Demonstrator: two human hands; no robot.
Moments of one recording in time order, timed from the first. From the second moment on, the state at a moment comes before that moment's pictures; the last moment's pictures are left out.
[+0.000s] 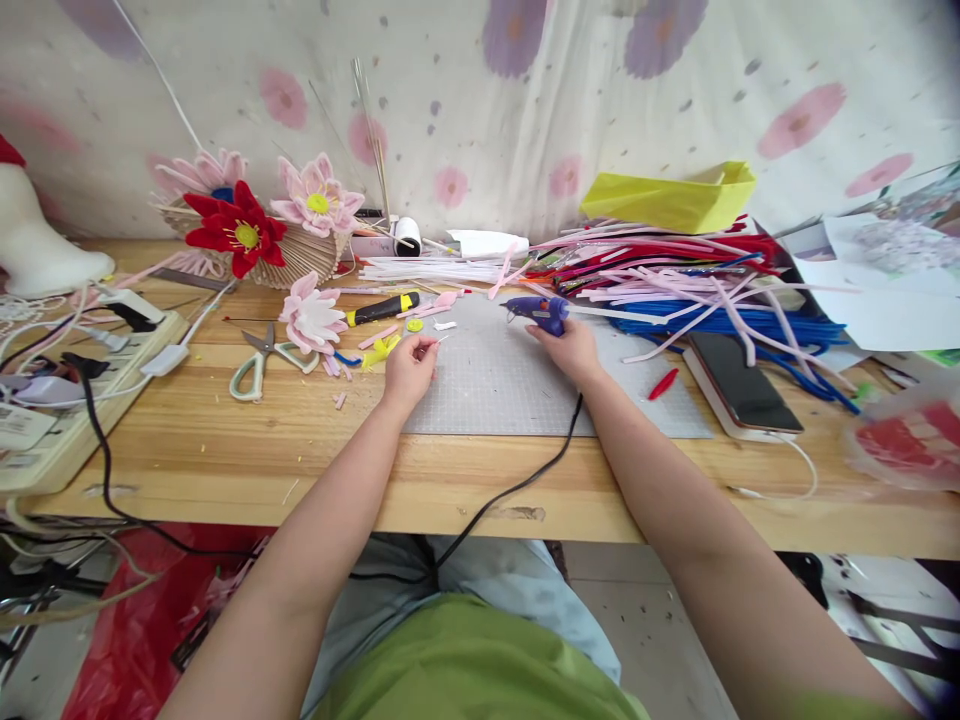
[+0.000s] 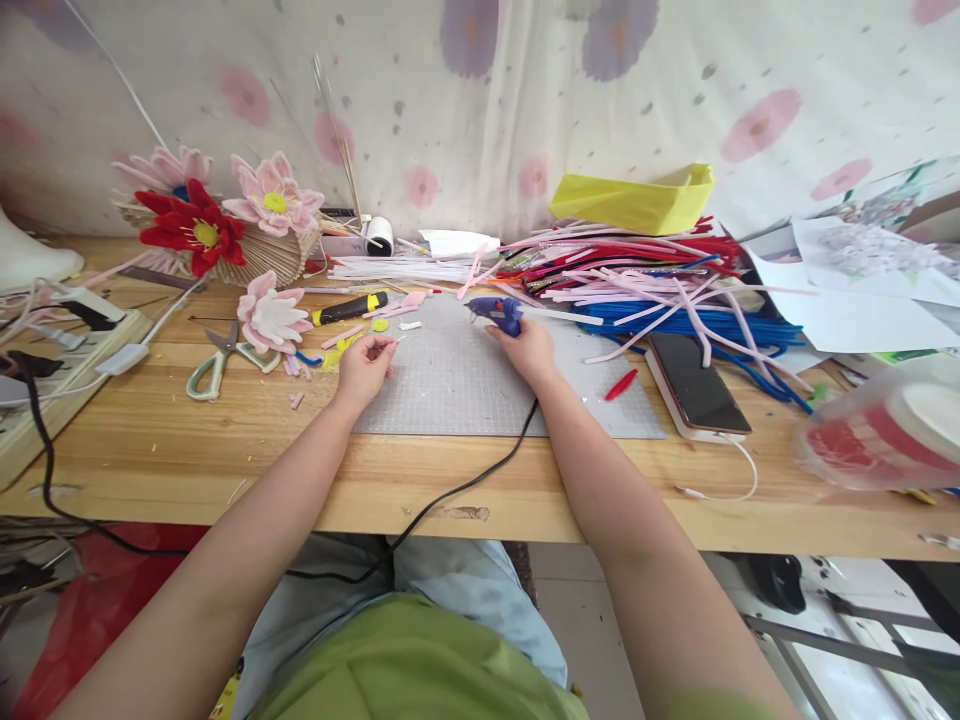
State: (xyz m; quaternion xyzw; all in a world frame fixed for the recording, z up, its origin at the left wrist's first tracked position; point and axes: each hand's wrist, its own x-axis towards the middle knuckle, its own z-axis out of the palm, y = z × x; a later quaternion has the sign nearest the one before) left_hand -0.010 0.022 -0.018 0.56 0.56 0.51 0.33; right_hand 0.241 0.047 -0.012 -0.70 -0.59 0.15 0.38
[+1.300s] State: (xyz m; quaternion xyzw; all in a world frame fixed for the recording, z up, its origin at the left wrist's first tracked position) left_hand -0.046 0.043 -0.001 0.29 0.54 0.72 0.32; right_hand 0.060 0.032 0.000 -0.49 -0.85 0.03 0.16
